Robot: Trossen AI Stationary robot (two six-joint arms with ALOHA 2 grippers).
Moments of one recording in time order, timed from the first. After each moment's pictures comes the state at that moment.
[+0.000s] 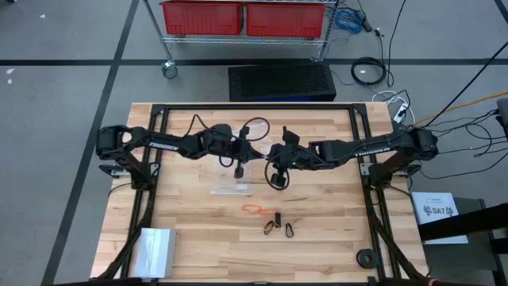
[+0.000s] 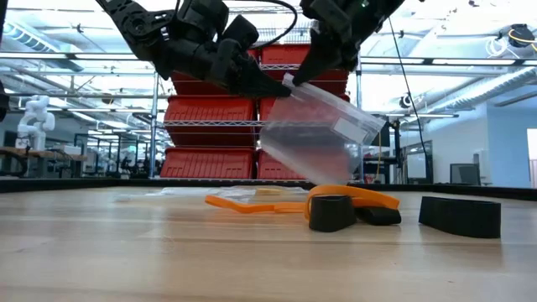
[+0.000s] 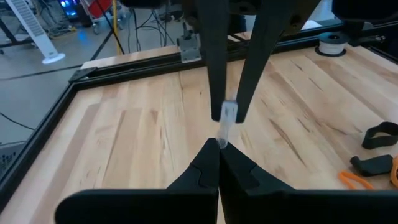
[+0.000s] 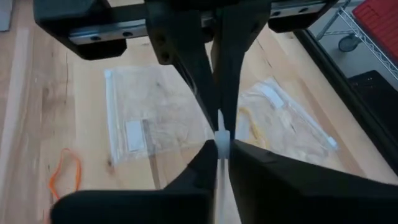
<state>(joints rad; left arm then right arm) 0.24 1.57 0.82 0.45 0.31 0.27 0.04 1.50 1.12 -0.34 0.34 0.17</state>
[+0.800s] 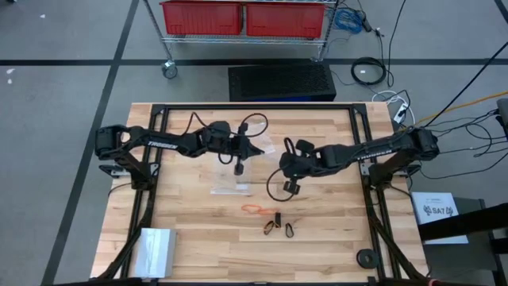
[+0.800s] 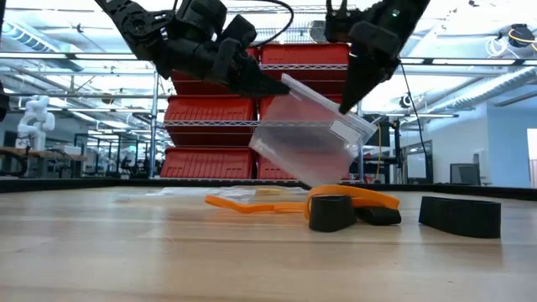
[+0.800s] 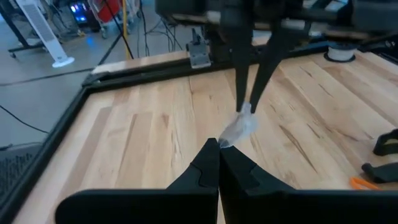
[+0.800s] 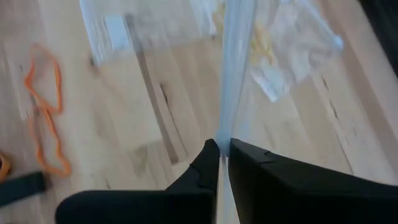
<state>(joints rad) 0.27 1.56 0.82 0.47 0.31 0.27 0.11 1.50 1.12 -0.74 0.34 0.35</state>
